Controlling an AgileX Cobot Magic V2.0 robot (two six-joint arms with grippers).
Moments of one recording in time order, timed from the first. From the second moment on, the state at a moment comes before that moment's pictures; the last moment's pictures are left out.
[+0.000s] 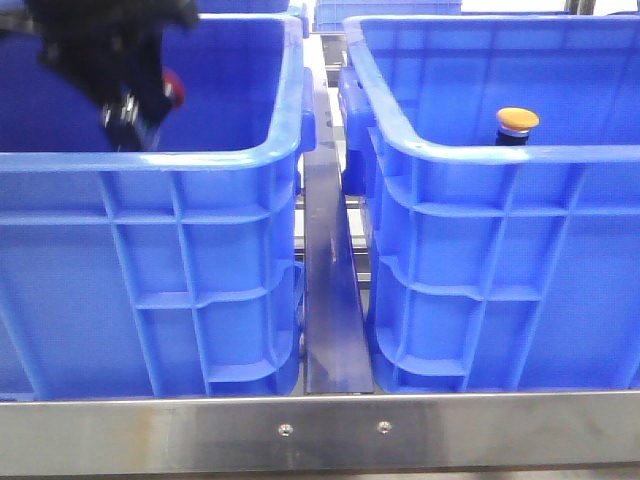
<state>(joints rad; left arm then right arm) -0.39 1.70 -1.51 -0.01 0.94 -0.10 0.03 0.61 -0.52 1.22 0.29 -1.08</state>
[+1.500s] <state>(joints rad) -0.74 1.50 -1.51 -0.31 1.01 0.25 0.03 0.86 -0.68 1.44 0.63 -0.85</state>
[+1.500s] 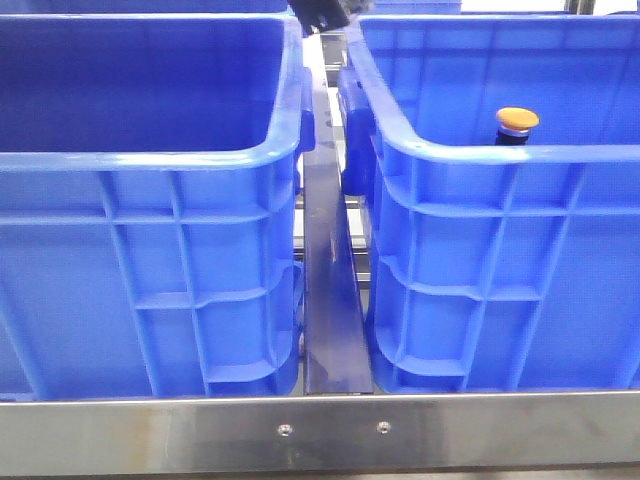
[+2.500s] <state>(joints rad) -0.74 1.50 -1.51 -0.31 1.01 0.25 0.12 1.31 -0.87 1.56 1.01 -0.66</state>
